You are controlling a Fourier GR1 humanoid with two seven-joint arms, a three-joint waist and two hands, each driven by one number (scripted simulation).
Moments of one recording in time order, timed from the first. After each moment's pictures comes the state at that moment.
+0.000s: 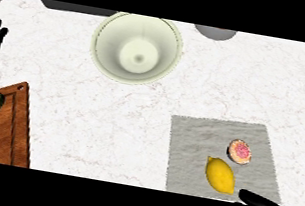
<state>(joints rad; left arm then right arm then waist) -0.17 0.58 -0.02 -1.49 0.44 0.25 -0.12 0.16 -0.84 0.19 -2.42 0.15 0.40 -0.26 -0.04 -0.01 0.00</state>
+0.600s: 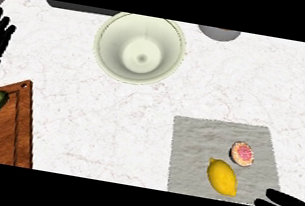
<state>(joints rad) -0.21 0.54 -0.02 -1.47 0.42 0.24 -0.11 0.14 -1.11 0.03 -2.43 0.16 0.66 -0.20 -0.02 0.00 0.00</state>
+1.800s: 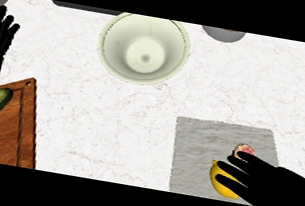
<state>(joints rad) -0.24 0.47 0.06 -1.45 0.33 0.16 -0.08 0.00 -0.80 0.36 -2.07 0.78 0.63 -0.31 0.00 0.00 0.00</state>
